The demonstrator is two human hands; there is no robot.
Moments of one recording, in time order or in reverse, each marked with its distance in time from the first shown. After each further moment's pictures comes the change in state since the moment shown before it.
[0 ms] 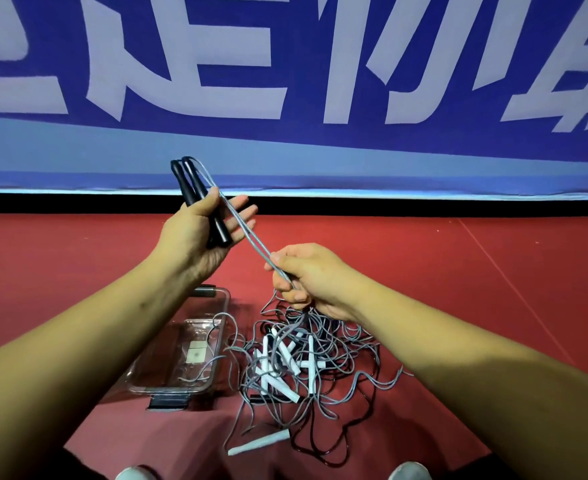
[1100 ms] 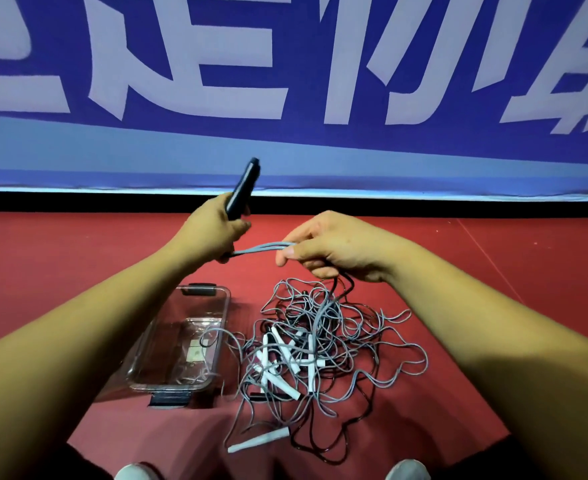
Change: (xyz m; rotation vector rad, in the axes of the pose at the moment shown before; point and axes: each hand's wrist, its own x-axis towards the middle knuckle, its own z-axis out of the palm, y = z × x) left_hand 0.000 0.005 -0.004 1.238 -0.047 0.283; right_hand -0.023 -0.054 -0.023 -0.424 -0.116 -0.065
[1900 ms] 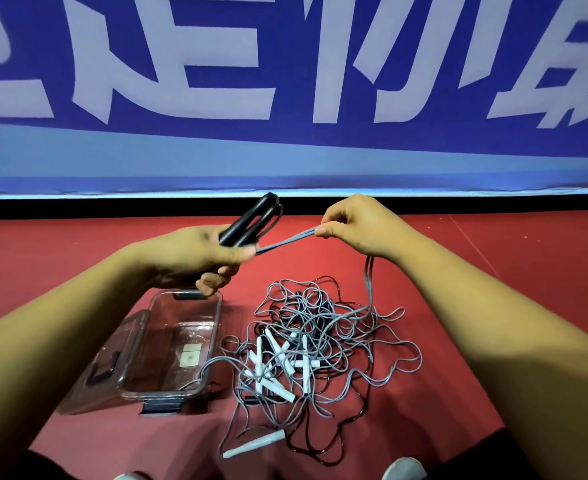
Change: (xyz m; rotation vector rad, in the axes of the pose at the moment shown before) left_hand -0.014 -0.006 -0.011 -0.185 -0.642 -0.235; right_hand 0.005 0.039 -0.065 -0.751 0.439 -0.102
